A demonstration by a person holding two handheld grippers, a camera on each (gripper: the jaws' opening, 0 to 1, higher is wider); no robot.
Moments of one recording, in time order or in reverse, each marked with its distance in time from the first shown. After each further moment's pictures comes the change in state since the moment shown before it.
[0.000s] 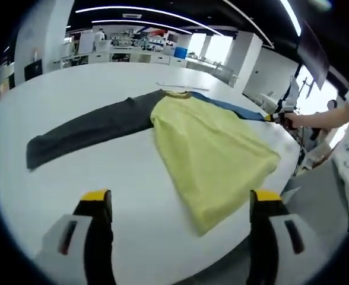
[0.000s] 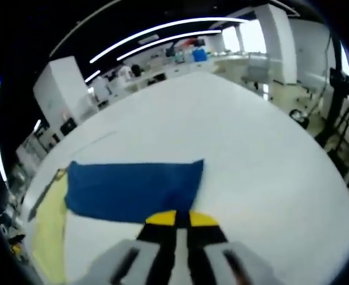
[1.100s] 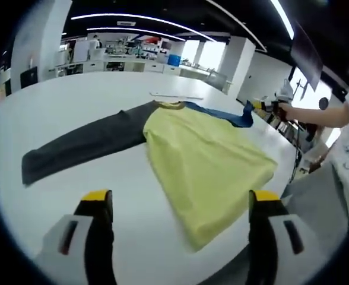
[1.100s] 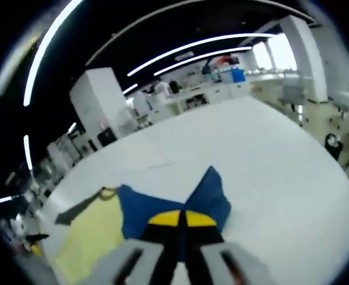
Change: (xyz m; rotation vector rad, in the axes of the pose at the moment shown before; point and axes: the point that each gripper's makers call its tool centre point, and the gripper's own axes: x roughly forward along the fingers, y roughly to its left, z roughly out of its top) left arm 0.006 -0.012 0.023 0.031 -0.066 -0.040; right arm -0.010 0.146 0.066 -0.094 -0.134 0.314
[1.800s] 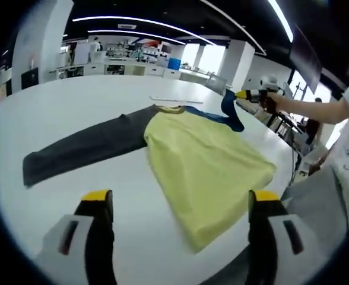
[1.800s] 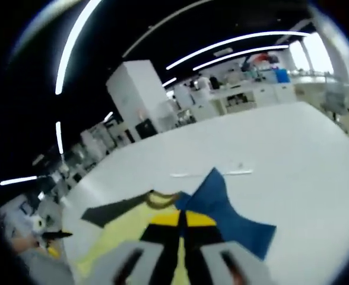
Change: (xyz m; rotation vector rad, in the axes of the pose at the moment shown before) left arm -0.002 0.006 0.004 -0.005 -0.023 -0.002; right arm 0.062 0.146 0.009 -0.109 0.049 0.276
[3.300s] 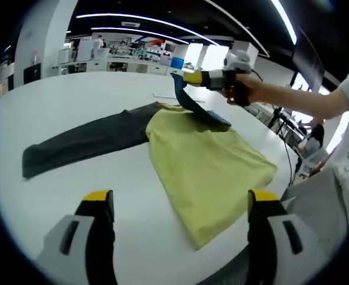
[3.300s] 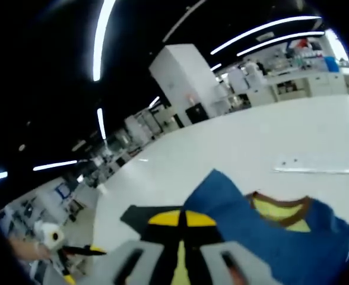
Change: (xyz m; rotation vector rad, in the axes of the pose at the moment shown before) left arm 0.001 0.001 -0.007 -0.027 0.005 0.006; right arm 0.146 0.204 -0.041 -0.049 0.110 0.346
